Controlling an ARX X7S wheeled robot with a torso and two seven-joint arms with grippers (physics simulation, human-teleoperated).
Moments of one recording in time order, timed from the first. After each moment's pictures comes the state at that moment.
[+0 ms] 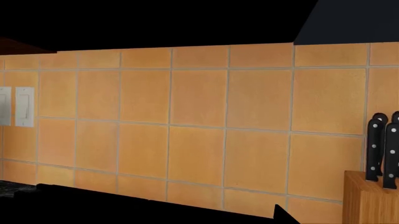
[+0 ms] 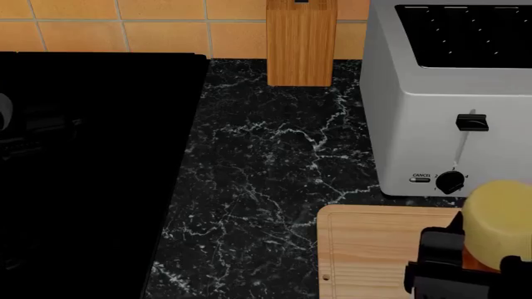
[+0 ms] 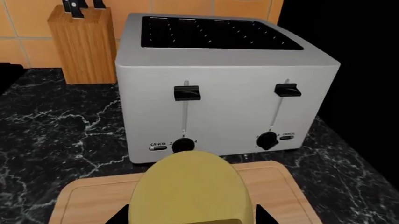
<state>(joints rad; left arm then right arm) -0.60 -0.26 0.18 0.46 -0.32 -0.67 -0.56 0.53 1.13 -0.19 -0.68 1.74 0.72 1.17</state>
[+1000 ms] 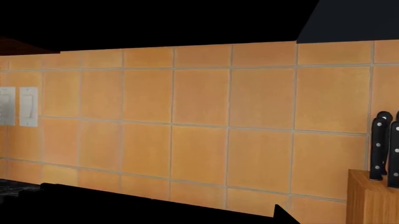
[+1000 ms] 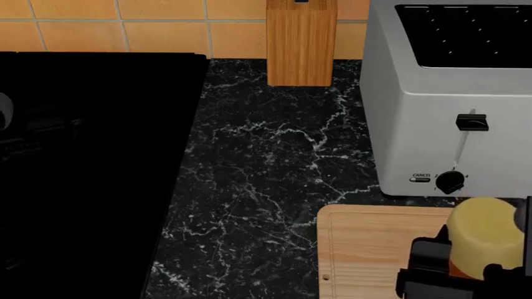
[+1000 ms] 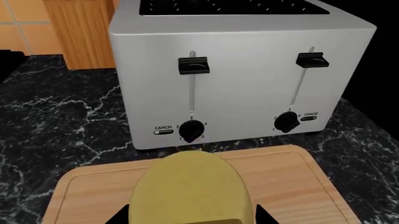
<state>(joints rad) -0.60 -0.27 0.19 0.46 -0.33 -0.68 -0.58 0.43 1.06 -0.21 -0.59 1.58 0.68 1.02</state>
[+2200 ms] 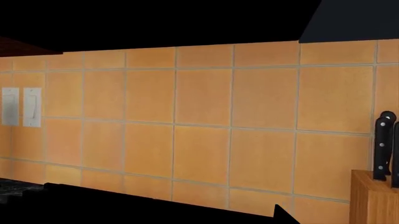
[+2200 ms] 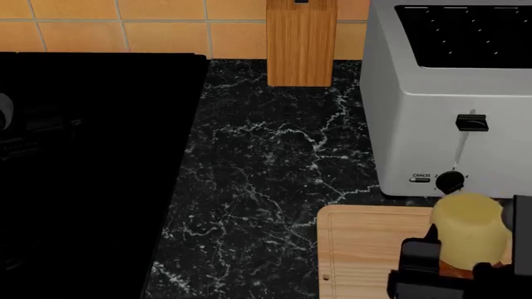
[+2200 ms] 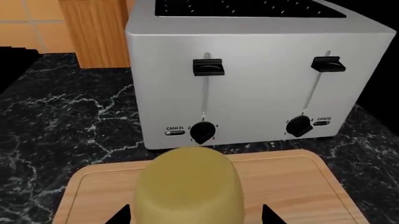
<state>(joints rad) -0.60 -0.28 0.20 0.46 -0.34 -0.67 -0.60 0.45 1.04 -0.22 -0.58 1.56 0.71 0.99</state>
